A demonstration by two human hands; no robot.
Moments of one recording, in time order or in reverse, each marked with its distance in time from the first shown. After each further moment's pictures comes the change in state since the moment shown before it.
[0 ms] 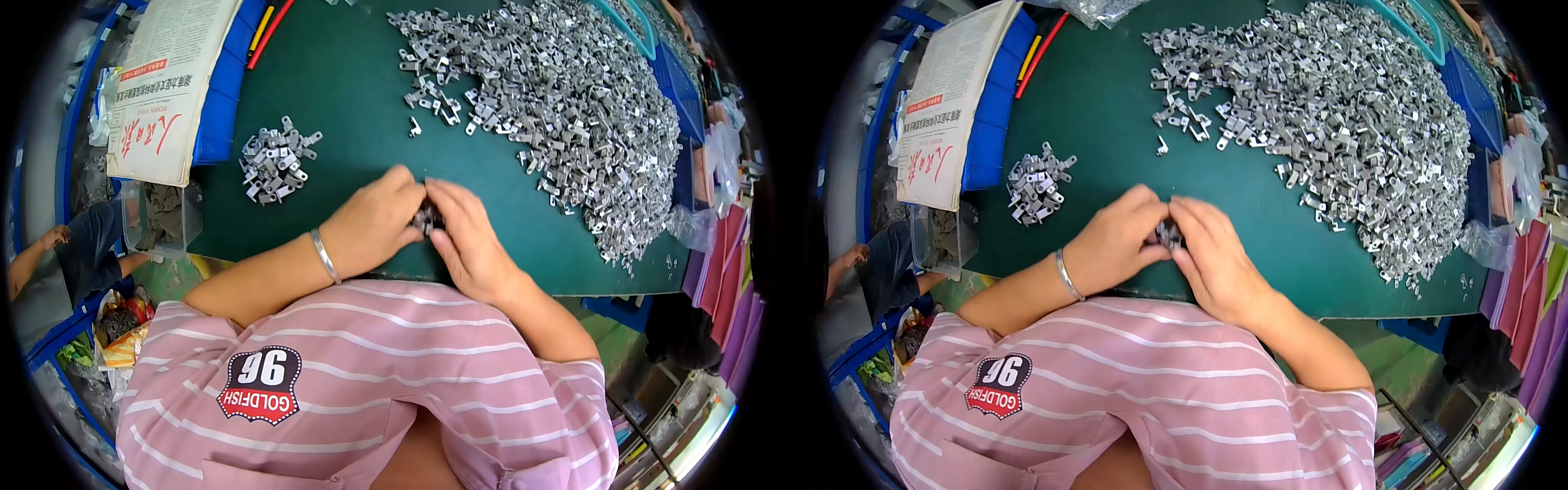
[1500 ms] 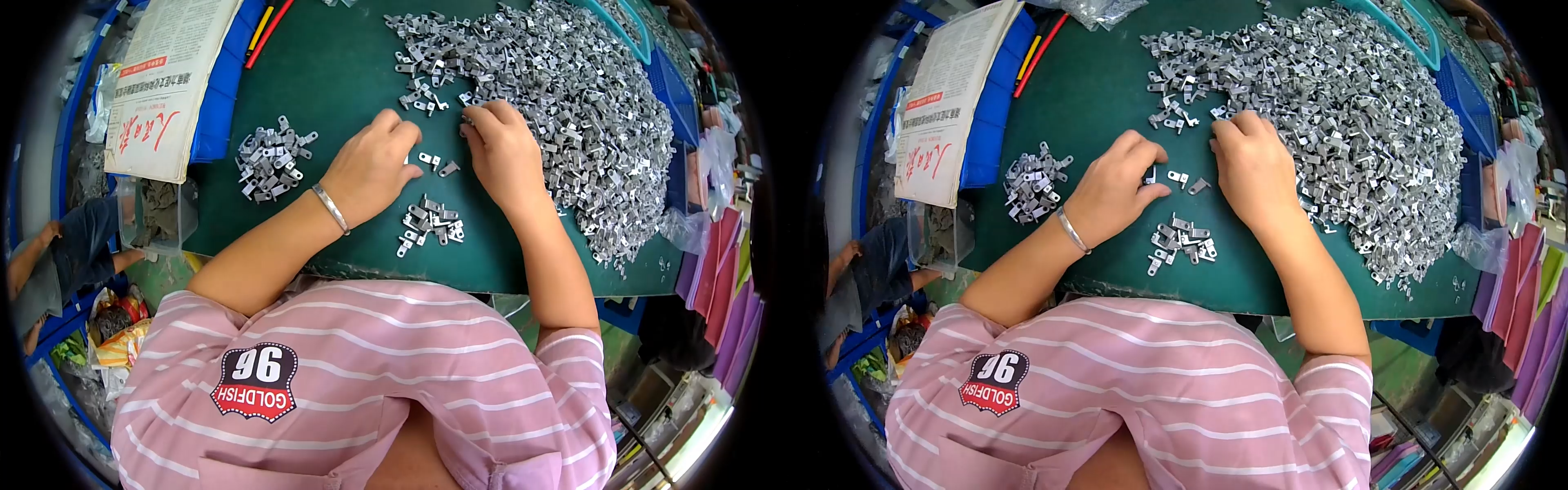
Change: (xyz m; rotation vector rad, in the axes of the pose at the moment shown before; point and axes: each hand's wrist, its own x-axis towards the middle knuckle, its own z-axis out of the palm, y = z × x) left_hand 0.038 -0.011 -0.010 0.188 0.311 -0.018; right_hand 0.067 0.039 -0.043 -0.517 0.297 0.034
